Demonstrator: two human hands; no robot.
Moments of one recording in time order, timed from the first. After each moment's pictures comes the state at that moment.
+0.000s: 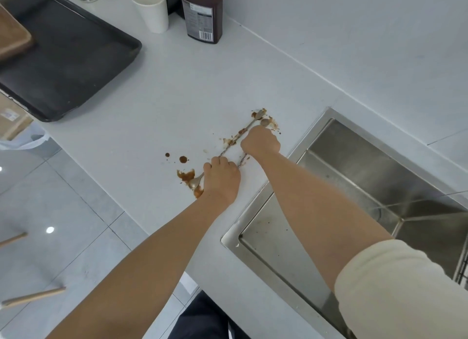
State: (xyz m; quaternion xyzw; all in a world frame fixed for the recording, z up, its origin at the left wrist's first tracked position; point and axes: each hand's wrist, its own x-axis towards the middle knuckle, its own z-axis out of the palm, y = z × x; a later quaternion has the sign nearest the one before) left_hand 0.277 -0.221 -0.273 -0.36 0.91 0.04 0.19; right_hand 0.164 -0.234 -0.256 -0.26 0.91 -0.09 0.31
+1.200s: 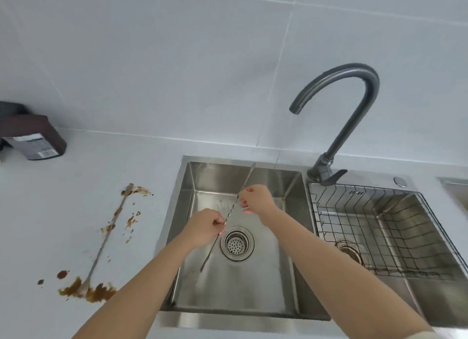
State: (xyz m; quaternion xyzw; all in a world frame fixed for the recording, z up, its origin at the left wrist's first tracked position) left_hand 0.182 -0.097 -0.204 -0.12 0.90 0.37 0.17; right_hand 0.095 0.022 -0.196 0.05 0.82 -0.51 0.27
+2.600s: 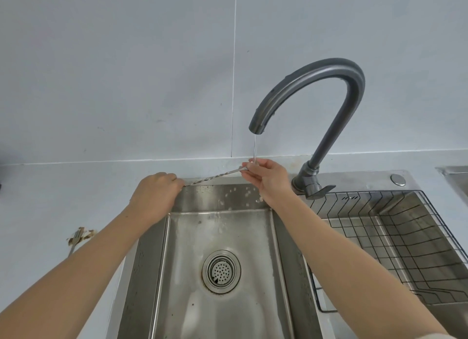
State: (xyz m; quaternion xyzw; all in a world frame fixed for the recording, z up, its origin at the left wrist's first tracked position) left_hand 0.043 -0.136 -0.174 0.11 0.99 -0.09 -0.01; right_hand -0.035 0.086 -0.188 0.13 0.53 -0.82 0.18
